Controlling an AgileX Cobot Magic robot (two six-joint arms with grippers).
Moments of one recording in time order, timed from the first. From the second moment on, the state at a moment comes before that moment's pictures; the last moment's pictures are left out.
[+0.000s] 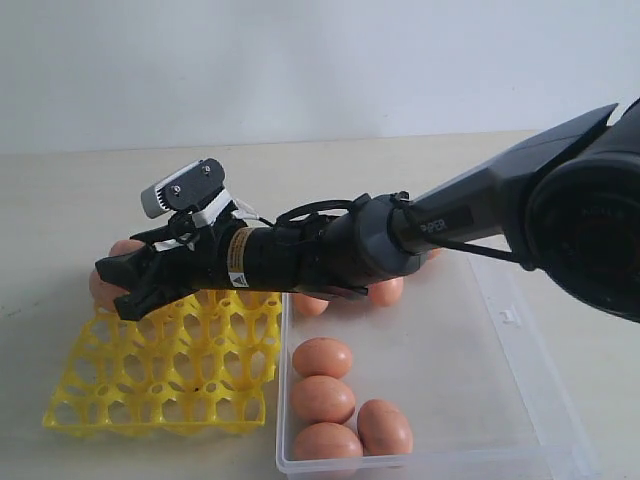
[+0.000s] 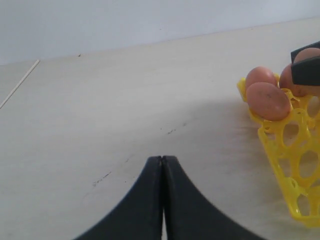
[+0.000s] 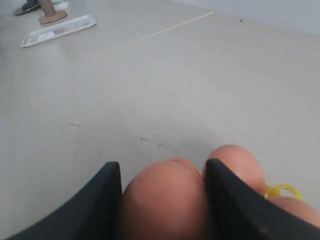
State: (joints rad) left arm 0.04 0.01 0.00 0.10 0.39 0.03; right arm 0.74 2.33 -1.41 -0.78 -0.71 0.72
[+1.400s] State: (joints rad) left arm 0.04 0.01 0.00 0.10 0.39 0.03; right arm 0.63 1.80 -1.15 -0.45 0.58 0.66
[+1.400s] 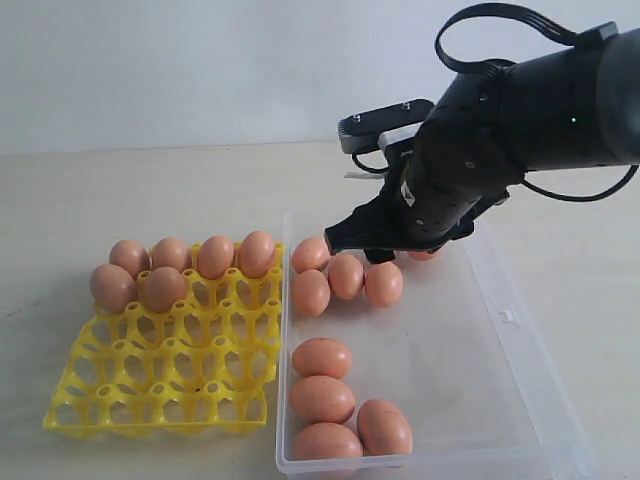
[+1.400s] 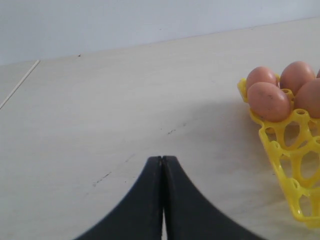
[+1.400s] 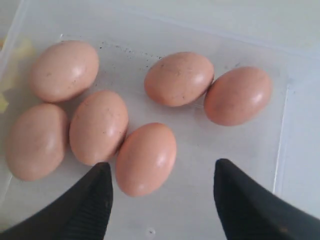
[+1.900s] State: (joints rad) left arm 0.04 0.01 0.00 0.10 0.39 0.03; right arm 0.60 1.97 -1.19 -0.46 0.50 0.70
